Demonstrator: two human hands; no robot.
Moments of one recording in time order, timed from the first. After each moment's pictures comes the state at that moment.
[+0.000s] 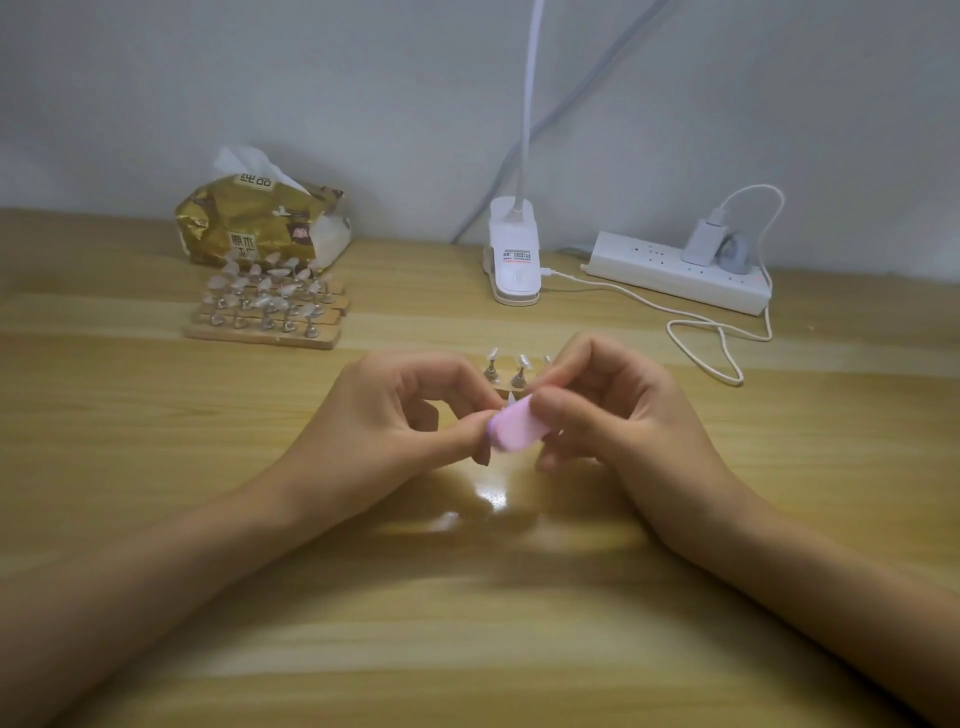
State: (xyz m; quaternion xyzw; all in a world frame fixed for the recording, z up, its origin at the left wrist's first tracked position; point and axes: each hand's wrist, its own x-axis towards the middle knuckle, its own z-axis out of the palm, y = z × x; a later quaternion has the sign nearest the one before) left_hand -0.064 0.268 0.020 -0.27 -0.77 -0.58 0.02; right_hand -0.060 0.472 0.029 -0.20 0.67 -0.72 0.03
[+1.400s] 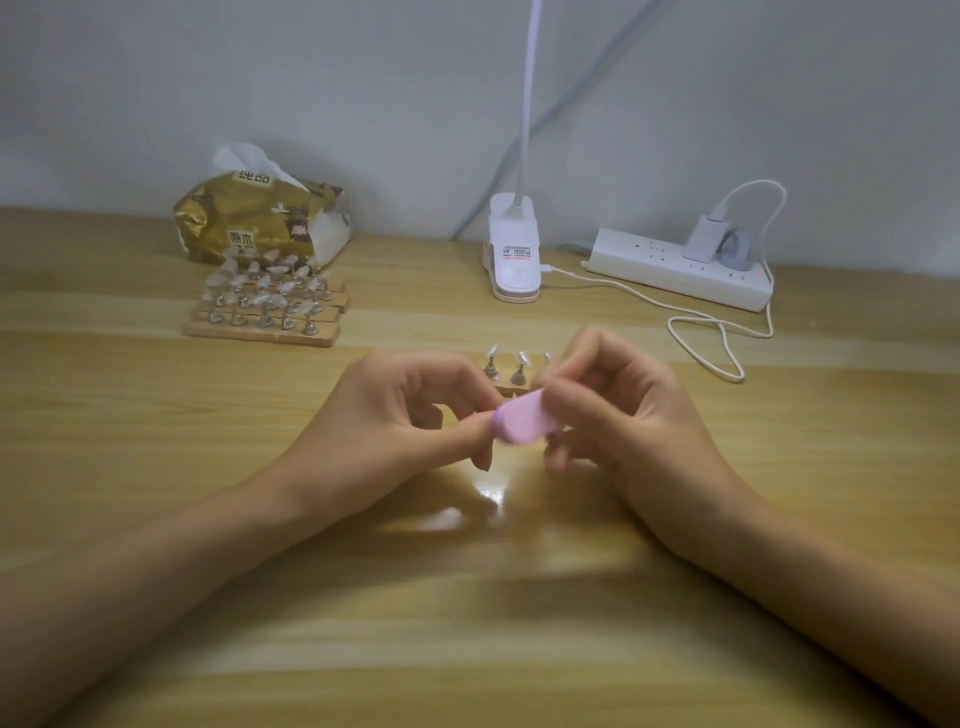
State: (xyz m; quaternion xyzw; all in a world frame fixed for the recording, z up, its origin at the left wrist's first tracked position) left_hand -0.063 0.270 0.021 -0.27 -0.77 -0.58 0.00; right_hand -0.060 0.473 0.028 -0.20 0.64 -0.74 0.05
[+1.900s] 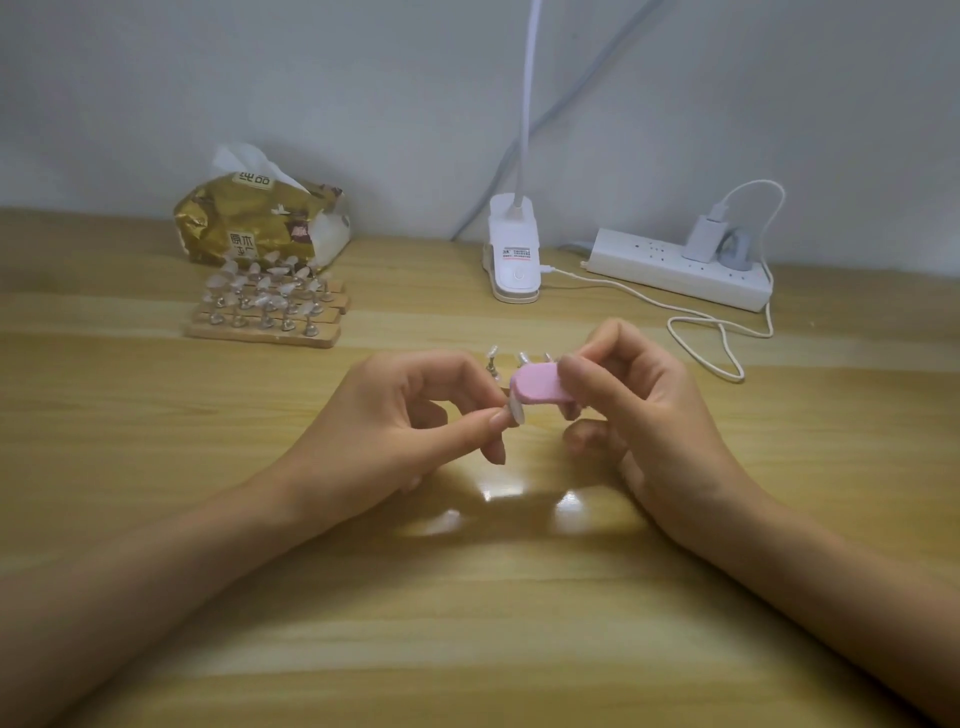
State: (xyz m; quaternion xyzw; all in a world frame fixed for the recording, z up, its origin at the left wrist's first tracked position) left_hand -0.060 0.271 0.024 -0.26 -0.76 -0.59 -0.01; right_hand -0.063 0.475 0.032 -0.15 0.63 -0.76 0.02
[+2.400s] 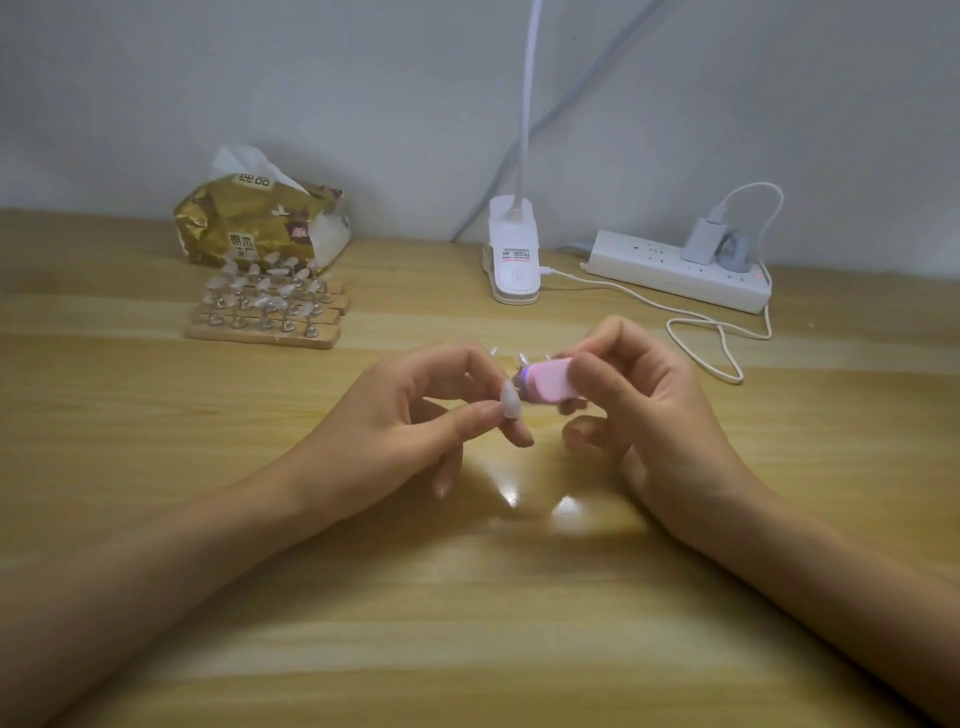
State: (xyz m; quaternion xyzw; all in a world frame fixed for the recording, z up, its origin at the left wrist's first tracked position) left_hand -0.064 0.273 0.023 -0.29 -0.73 -0.61 -0.04; right_hand -0.064 0.477 0.031 -0.18 0.62 -0.76 0.03
